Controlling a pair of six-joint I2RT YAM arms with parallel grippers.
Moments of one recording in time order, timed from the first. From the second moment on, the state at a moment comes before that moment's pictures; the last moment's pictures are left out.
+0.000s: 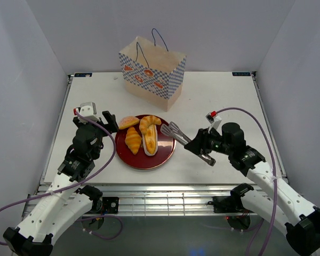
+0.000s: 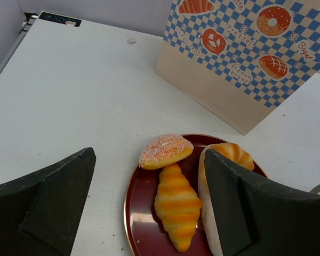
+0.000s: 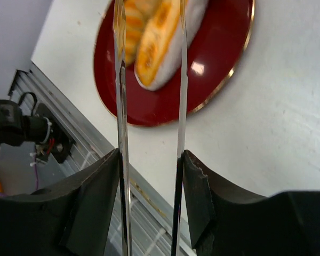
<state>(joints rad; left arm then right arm) -0.49 0.67 0.70 -0.17 -0.51 -0.26 0.53 0.81 0.64 -0.23 -0.42 0.44</state>
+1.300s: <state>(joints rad) -0.49 0.70 0.70 -0.17 -0.50 -0.26 0.50 1.36 0.65 0.19 -0.51 0.63</state>
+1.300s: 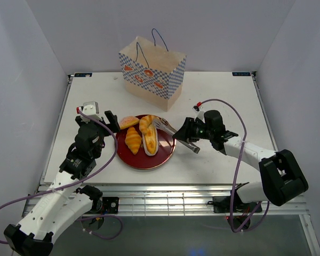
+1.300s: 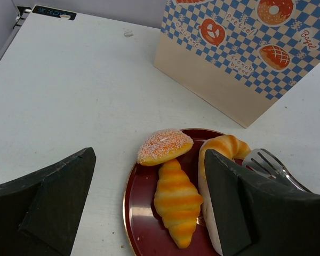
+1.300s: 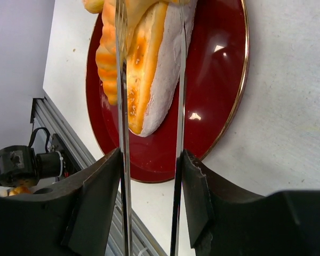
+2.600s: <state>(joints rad) -0.49 0.69 0.70 -0.17 -0.47 -0.26 0.45 1.45 0.66 0.36 -0.58 0.69</state>
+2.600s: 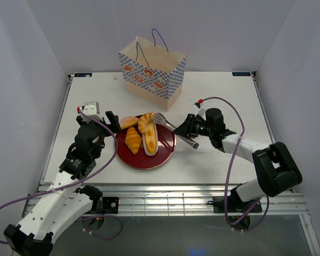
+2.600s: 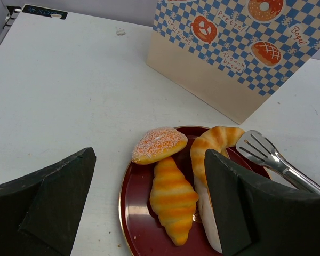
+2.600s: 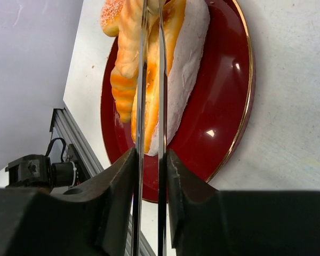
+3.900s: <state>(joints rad) -0.49 0.70 0.70 -0.17 -0.46 -0.26 0.43 0.98 1.05 -0.02 -0.30 0.37</state>
